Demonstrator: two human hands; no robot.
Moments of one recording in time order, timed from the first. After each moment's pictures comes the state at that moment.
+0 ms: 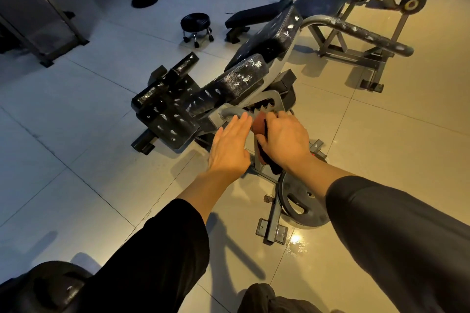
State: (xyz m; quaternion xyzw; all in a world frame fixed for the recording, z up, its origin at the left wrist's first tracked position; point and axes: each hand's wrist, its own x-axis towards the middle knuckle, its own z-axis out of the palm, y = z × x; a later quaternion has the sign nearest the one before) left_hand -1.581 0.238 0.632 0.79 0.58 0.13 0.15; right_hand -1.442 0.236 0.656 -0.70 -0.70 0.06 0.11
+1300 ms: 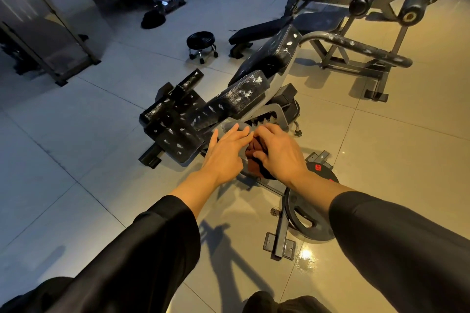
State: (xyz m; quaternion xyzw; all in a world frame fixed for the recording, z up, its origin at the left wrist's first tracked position) left_hand -1.598 0.254 0.656 0.83 0.53 0.07 0.16; right_hand -1.440 0.235 0.638 -0.60 -0.75 0.12 0.26
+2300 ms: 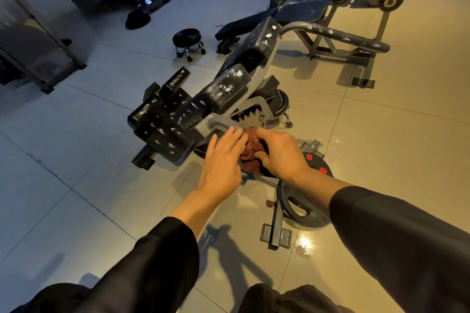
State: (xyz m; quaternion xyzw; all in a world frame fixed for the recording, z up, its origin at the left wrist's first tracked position) left_hand -1.571 0.212 0.638 0.84 0.52 0.14 0.07; right_hand -1.407 0.211 0.636 -0.62 -0.73 0.16 0.25
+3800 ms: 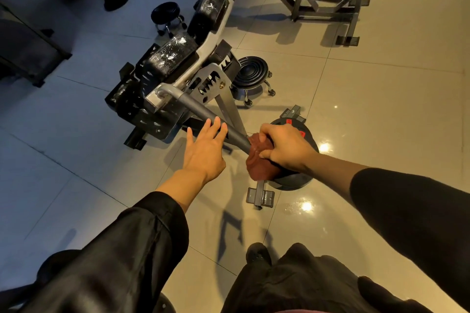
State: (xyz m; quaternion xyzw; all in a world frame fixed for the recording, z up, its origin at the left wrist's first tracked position) left_hand -1.476 0.137 0.631 0.82 0.56 -0.13 0.03; right_hand -1.273 0.106 0.609 -0.61 -0.70 0.33 0.18
